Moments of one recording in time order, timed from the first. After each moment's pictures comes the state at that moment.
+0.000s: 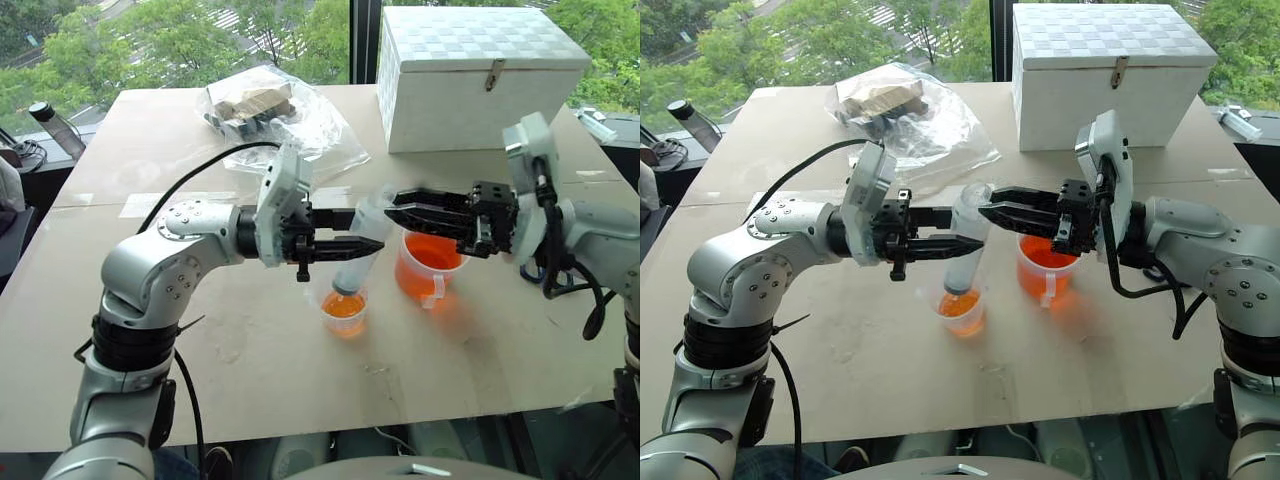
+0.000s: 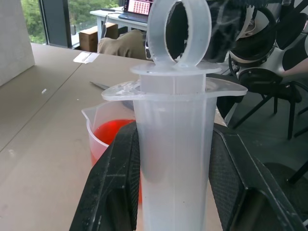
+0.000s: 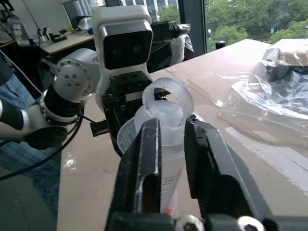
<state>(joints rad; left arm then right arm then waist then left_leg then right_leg) -0.59 0.64 0.00 -0.40 -0.80 0.82 -1.00 -0.62 -0.71 -0.07 -0.53 1.35 0.98 0.46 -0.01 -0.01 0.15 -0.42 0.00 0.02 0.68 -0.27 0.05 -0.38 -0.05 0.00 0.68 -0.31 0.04</state>
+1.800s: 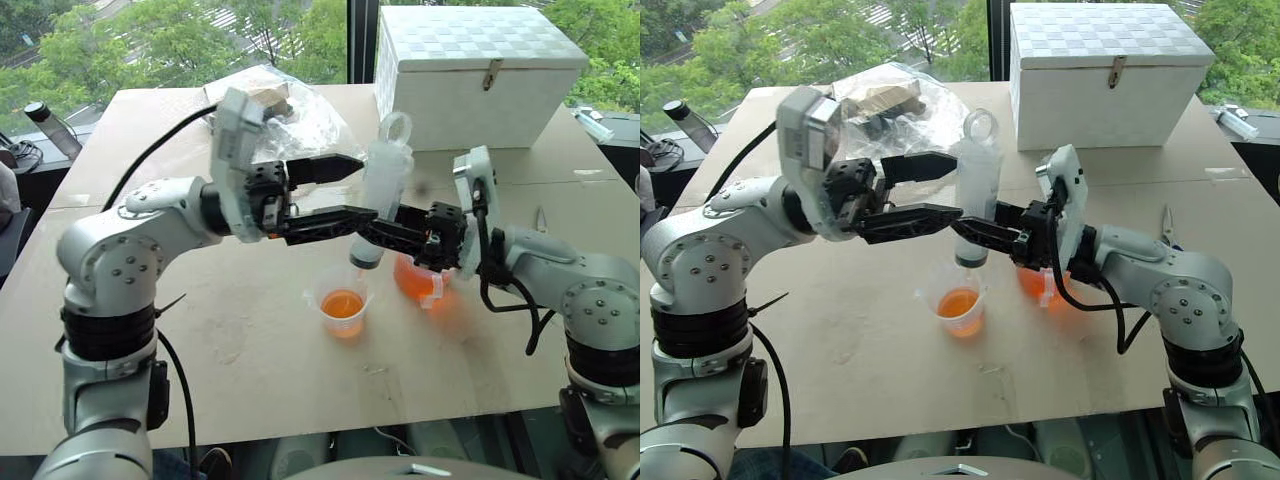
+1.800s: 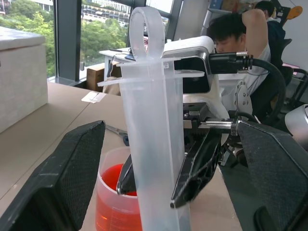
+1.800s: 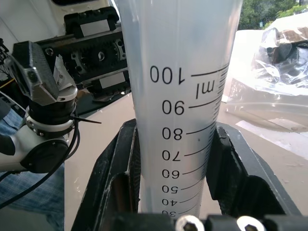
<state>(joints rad) -0.65 0.70 0.17 -0.38 -1.10 0.92 -0.88 -0.54 -0.49 -0.02 -0.54 1.28 0.97 0.28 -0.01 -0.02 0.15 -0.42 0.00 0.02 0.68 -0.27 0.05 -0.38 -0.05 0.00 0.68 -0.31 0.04</state>
